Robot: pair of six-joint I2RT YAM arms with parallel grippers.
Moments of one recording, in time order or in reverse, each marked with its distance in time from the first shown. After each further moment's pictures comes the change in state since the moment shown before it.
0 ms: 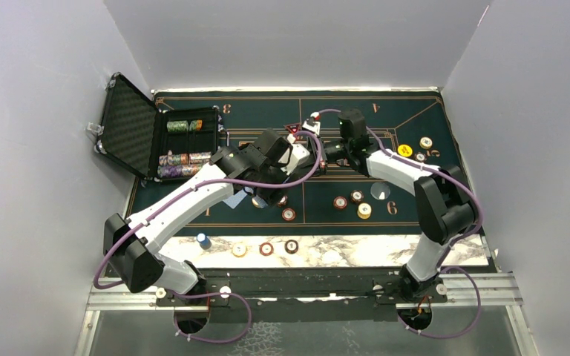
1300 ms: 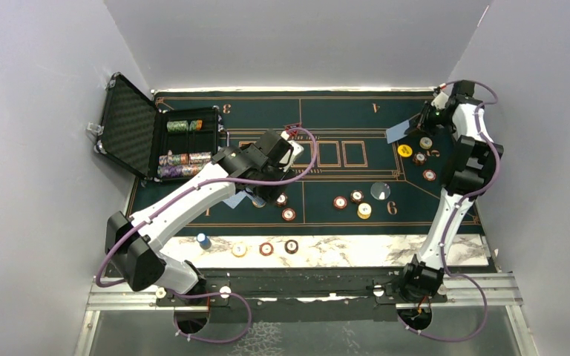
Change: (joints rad) left arm 0.001 0.013 -0.003 -0.017 -0.120 -0.106; right arm -0.806 0.554 0.869 -0.999 0.666 -0.842
